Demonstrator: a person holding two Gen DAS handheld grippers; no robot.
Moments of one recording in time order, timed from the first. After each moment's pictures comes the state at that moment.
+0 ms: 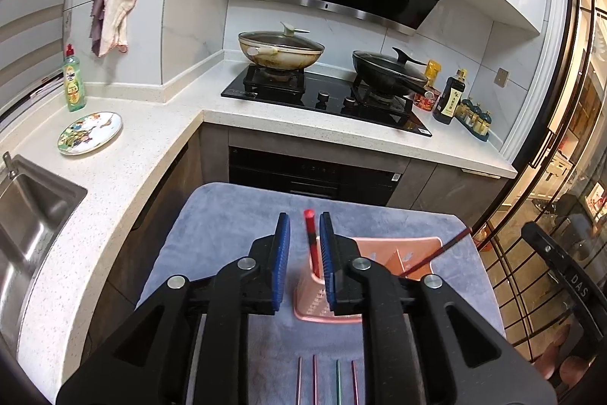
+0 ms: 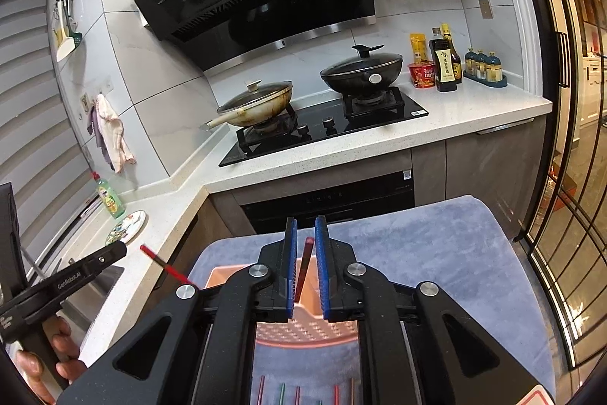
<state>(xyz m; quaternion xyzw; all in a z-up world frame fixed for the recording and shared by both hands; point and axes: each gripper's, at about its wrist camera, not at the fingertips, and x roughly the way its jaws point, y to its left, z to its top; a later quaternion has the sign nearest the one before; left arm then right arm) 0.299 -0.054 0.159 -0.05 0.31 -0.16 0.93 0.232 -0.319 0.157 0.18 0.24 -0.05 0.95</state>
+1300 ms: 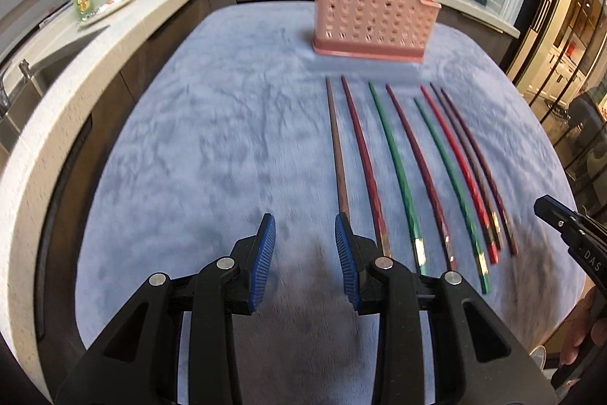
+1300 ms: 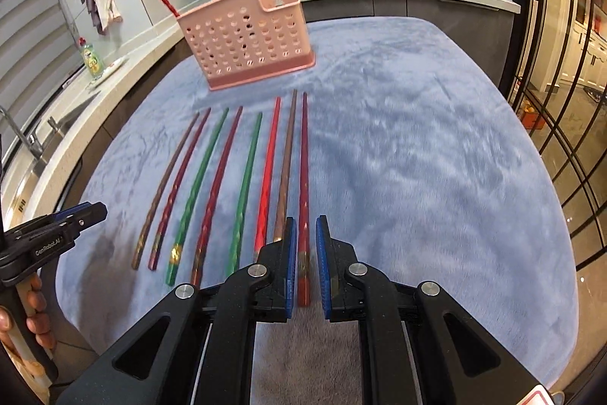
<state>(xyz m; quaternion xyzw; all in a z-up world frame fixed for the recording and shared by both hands) 0.103 -0.014 -0.030 0.05 0.47 -0.16 0.87 0.028 -0.264 -0.024 0.14 0.43 -0.06 0.89</state>
